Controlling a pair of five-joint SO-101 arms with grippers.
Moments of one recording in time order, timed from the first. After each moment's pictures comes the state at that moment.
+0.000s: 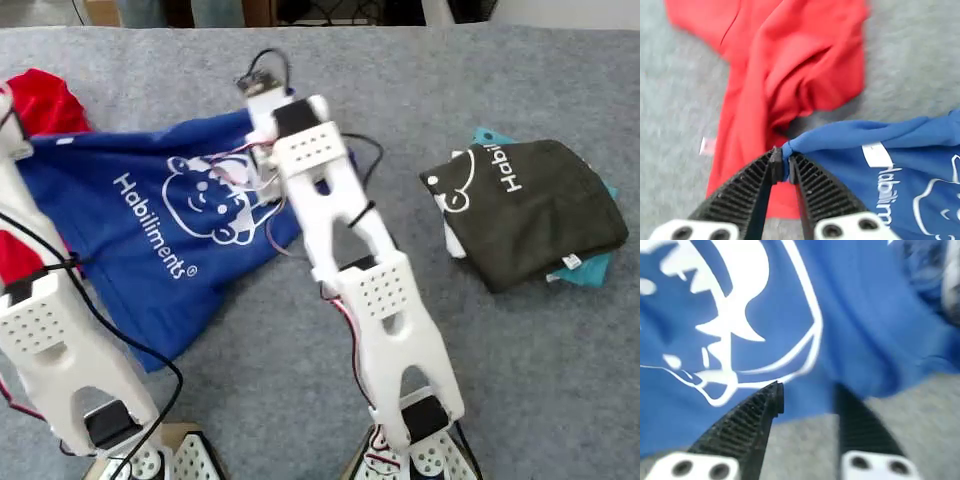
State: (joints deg) left arm -35.1 34.1 -62.7 100.6 -3.9; right arm -26.7 57.4 -62.4 96.3 -1.0
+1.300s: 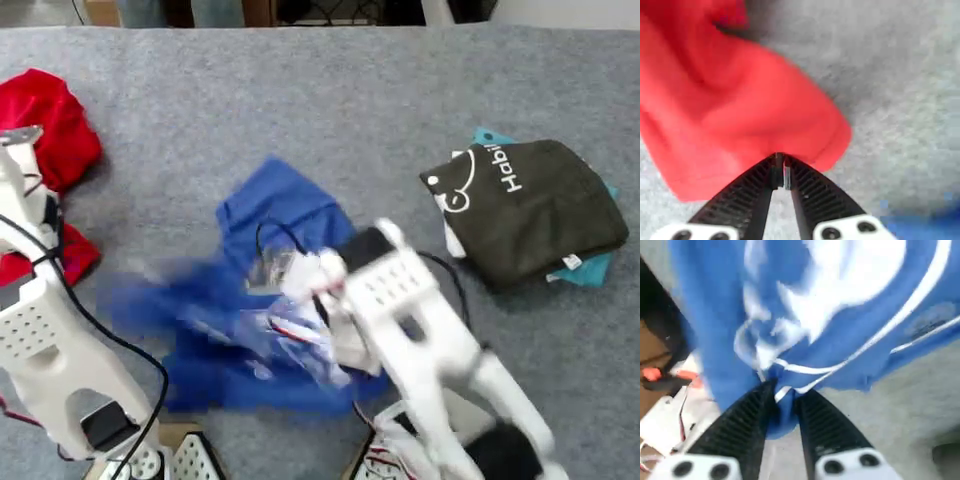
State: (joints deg) left arm -38.9 34.0 -24.9 93.8 -24.5; right arm -30.1 -31.7 39.6 100.4 40.3
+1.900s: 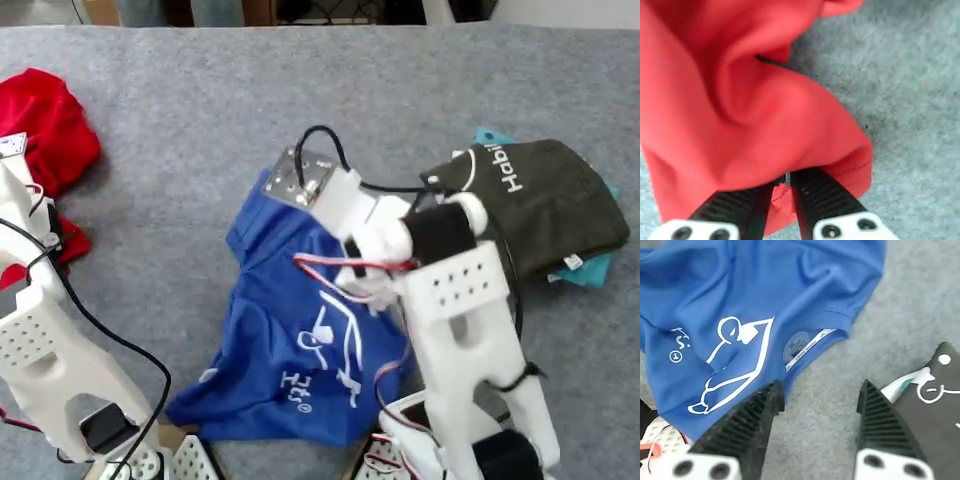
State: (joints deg) left arm -39.4 32.1 -10.3 70.8 -18.5; right arm -20.8 -28.4 12.0 100.8 36.7
